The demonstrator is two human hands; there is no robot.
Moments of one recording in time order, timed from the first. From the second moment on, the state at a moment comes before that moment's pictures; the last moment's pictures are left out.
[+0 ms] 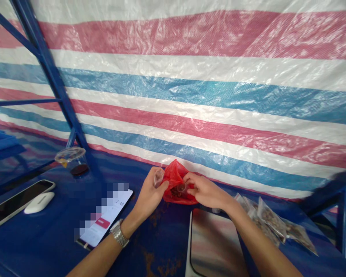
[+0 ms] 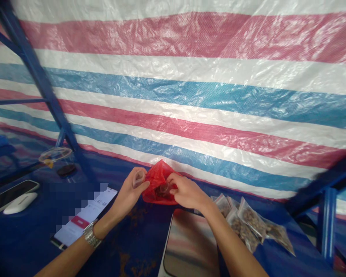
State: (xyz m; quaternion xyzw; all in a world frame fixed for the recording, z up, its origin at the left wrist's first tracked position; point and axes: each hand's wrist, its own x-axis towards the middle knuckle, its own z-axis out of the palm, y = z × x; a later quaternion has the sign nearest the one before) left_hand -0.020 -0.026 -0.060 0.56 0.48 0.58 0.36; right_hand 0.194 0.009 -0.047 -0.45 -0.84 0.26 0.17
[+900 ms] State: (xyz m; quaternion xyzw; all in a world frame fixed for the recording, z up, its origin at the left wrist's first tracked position) left_hand -0.006 -0.038 -0.077 0.63 0.52 0.49 0.30; right_hand 0.170 -0.023 -0.005 -0.33 -0.91 0.08 0.25
